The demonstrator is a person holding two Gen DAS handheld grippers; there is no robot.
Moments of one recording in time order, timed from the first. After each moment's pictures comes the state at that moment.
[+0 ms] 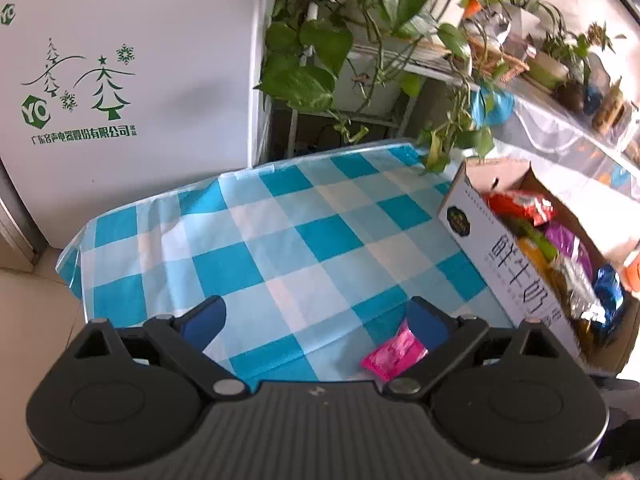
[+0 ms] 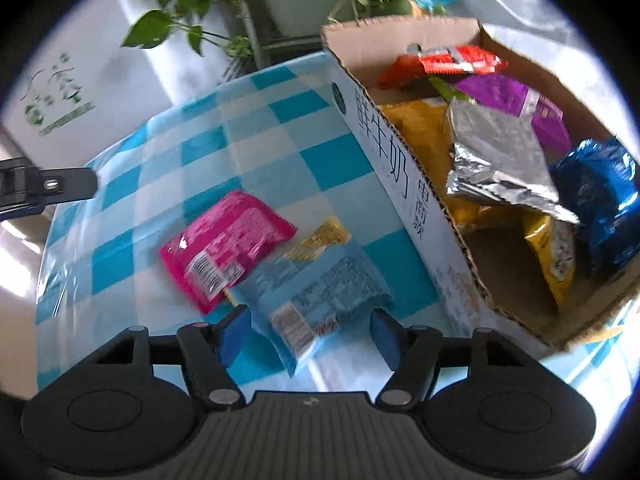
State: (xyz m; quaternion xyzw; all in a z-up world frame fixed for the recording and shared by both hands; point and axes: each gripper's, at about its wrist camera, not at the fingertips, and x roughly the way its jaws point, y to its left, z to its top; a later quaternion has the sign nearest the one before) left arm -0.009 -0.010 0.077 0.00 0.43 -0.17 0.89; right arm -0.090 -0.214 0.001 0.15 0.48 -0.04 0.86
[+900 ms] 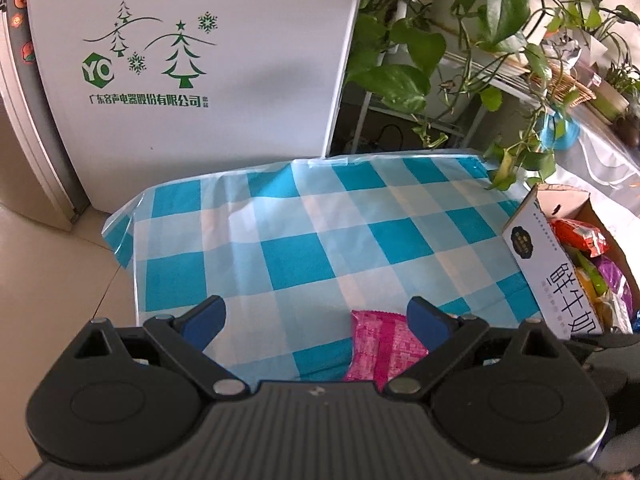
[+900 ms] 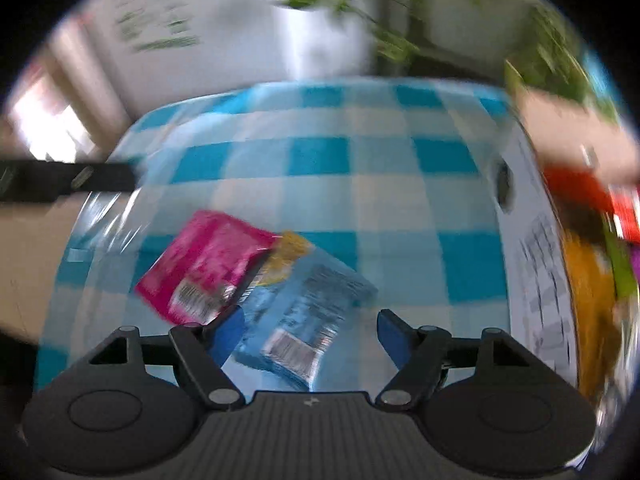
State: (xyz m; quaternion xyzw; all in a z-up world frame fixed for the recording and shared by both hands) left arm 0.004 0.022 0.068 -0.03 0.45 -0.09 0.89; right arm -0.005 -0.177 0.010 0.06 0.52 0.08 0.85
